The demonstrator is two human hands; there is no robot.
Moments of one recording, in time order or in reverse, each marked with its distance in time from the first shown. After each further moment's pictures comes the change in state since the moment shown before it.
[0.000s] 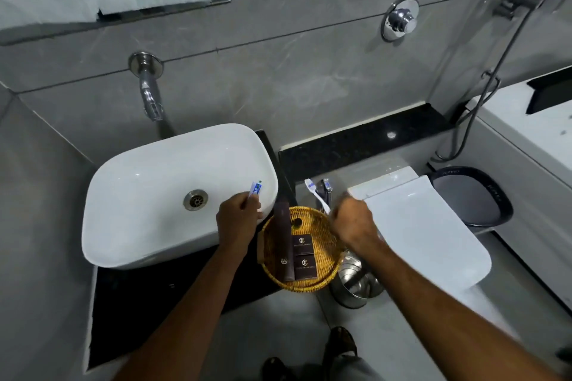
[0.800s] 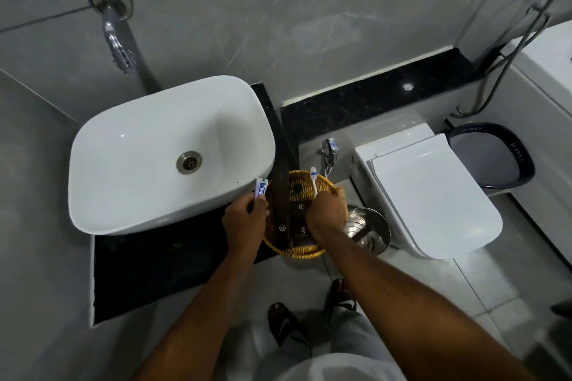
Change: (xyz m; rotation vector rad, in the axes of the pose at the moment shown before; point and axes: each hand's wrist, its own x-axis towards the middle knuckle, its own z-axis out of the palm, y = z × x) left_hand -0.043 -0.048 0.028 0.048 0.038 -0.105; right_hand -0.001 -0.007 0.099 0.106 0.049 0.135
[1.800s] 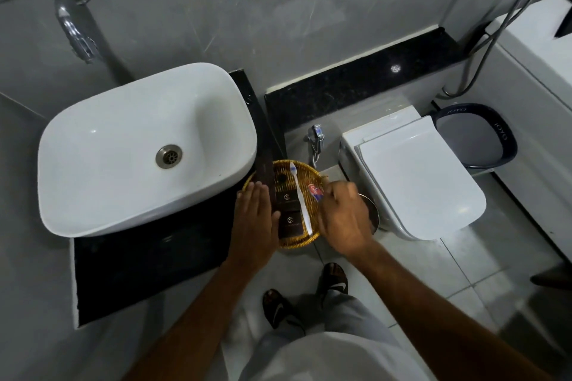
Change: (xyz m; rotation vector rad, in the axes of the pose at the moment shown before) left_hand -0.016 -0.038 0.030 0.728 -0.211 0.647; right_hand -0.022 0.071 -0.040 0.066 0.178 -0.512
